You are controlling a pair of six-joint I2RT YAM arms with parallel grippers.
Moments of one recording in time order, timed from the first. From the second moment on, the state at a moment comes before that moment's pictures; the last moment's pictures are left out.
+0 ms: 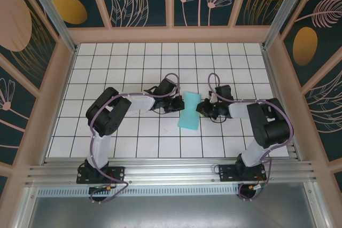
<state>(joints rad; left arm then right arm) -0.71 2.05 1.17 -0.03 0.41 -0.81 0.29 1.66 0.62 0.07 -0.58 0.74</state>
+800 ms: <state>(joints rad) -0.71 2.05 1.17 -0.03 0.41 -0.80 0.24 1.74 0.74 0.00 -0.58 0.71</state>
